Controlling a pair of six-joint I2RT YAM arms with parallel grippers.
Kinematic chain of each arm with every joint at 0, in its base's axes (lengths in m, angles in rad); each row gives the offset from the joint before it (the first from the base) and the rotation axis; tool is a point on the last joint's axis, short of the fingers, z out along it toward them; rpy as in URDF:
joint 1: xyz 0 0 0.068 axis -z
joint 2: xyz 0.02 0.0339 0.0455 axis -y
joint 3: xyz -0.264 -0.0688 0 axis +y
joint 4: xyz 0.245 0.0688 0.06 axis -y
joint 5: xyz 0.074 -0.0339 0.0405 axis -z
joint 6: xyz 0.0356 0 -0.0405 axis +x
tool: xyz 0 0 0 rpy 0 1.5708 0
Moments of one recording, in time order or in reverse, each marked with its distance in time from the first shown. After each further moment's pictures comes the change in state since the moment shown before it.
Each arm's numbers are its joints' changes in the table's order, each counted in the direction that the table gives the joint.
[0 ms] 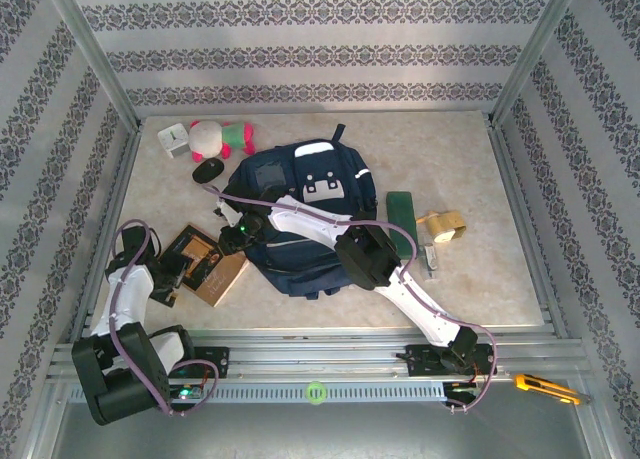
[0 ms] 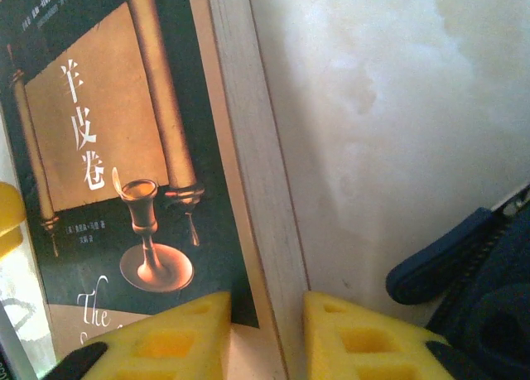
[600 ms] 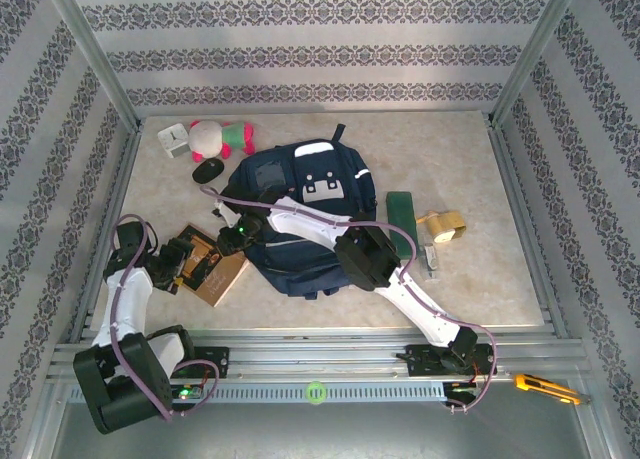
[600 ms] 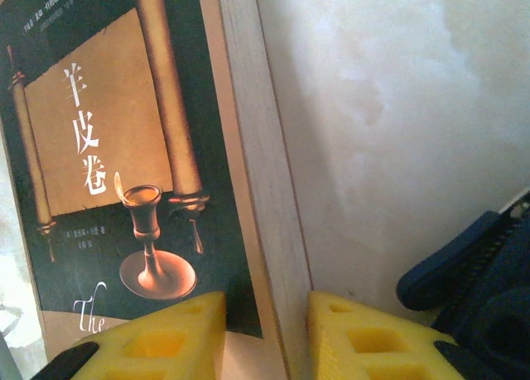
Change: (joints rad) left arm -0.001 0.071 -0.021 0.061 0.111 -0.014; right arm -0.006 0.006 0.006 0.013 0.025 -0.010
